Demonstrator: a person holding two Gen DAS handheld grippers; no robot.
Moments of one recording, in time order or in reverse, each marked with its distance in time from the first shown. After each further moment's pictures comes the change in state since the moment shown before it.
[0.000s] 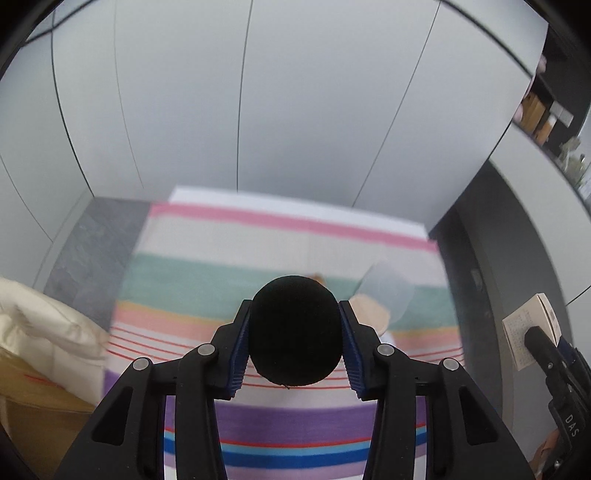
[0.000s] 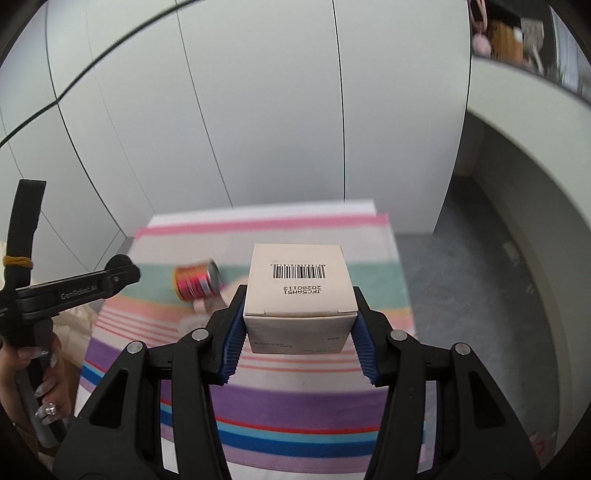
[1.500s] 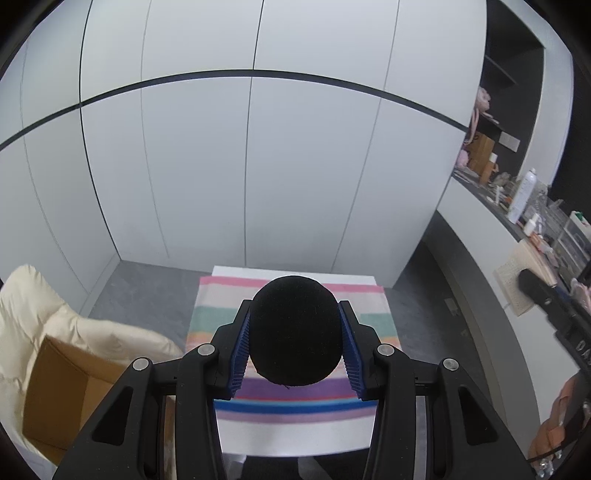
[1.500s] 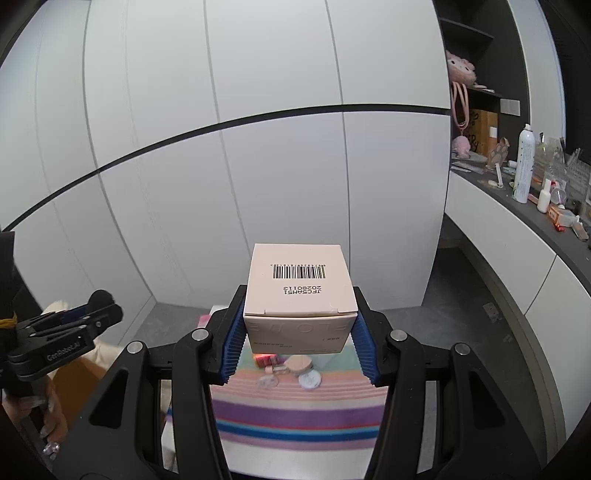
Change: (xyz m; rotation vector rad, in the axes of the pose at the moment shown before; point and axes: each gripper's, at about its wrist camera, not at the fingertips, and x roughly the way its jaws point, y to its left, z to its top) left arm -0.308 -0.013 -0.028 0.083 -0.230 -0.021; right arm -0.268 0.057 0.077 -0.010 -0.242 0.017
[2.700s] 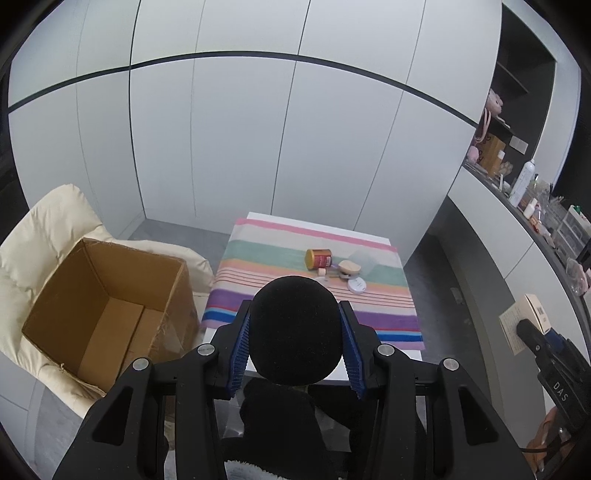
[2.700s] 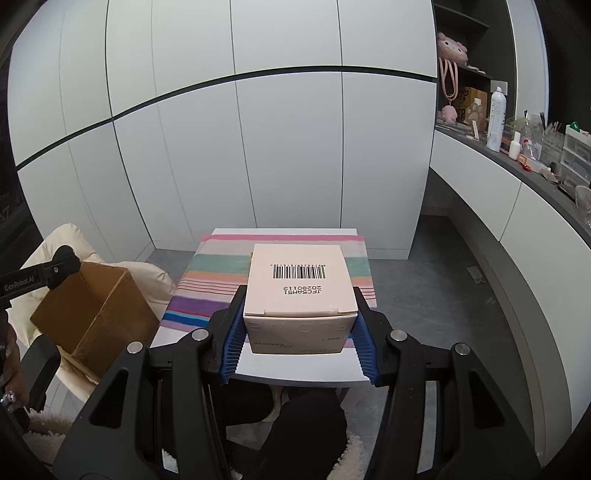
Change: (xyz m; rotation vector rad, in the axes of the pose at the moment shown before) left arm -0.089 0.048 -0.155 -0.091 0.020 0.051; right arm -0.108 0.004 -0.172 -0.056 0.088 -0.024
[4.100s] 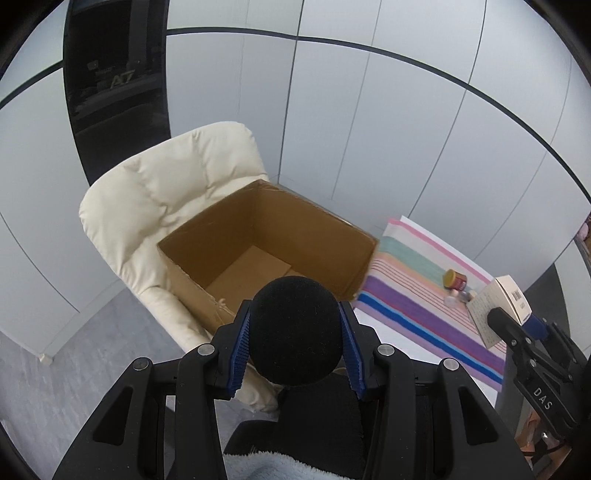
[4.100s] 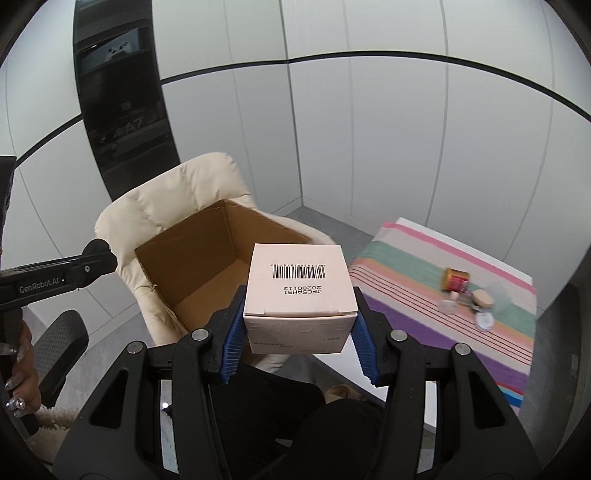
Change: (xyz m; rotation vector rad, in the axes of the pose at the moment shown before) left arm -0.051 0.193 -0.046 -0.354 0.025 0.399; right arm 0.081 0.241 -0.016 -0.374 0.107 0.561
